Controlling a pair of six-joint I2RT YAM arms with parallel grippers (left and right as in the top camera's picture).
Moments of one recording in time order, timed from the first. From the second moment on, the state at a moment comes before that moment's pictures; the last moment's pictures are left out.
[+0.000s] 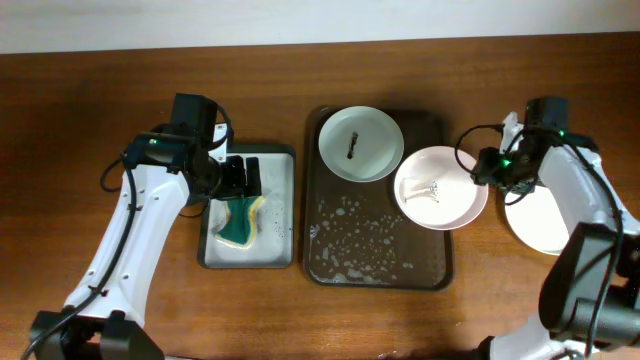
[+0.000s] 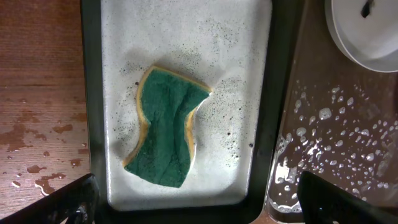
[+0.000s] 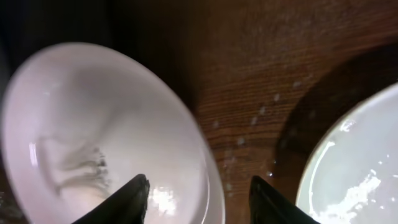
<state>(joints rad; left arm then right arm) -0.15 1.59 1.35 -1.07 0.12 -0.22 -0.24 1.79 1.22 -0.76 -0.17 0.01</state>
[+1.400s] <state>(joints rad) -0.21 1.72 1.01 -0.71 0.12 -0.22 0.13 1.12 1.17 -1.17 -0.12 0.26</state>
